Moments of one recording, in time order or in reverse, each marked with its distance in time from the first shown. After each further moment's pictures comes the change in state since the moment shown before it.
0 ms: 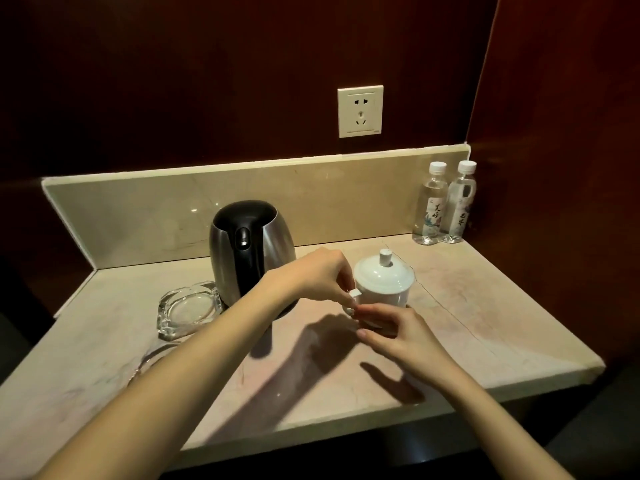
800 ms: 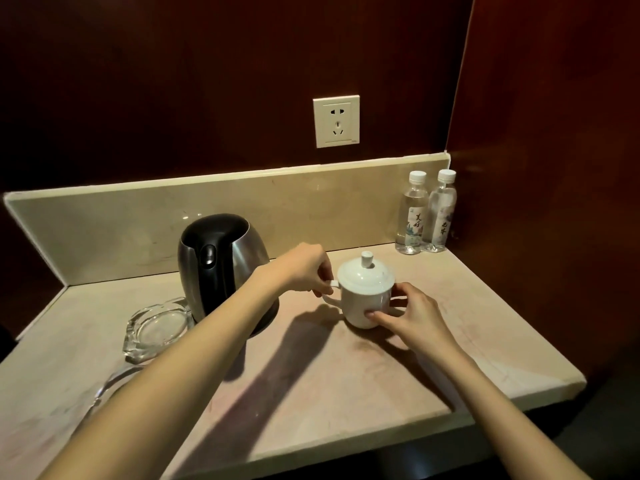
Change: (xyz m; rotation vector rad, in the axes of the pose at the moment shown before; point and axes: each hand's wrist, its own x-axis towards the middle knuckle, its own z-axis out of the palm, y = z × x) left_hand 0.053 -0.016 -0.004 -0.021 0.008 -0.065; right_hand 0.045 0.031 -0.057 -0.416 0.331 0.084
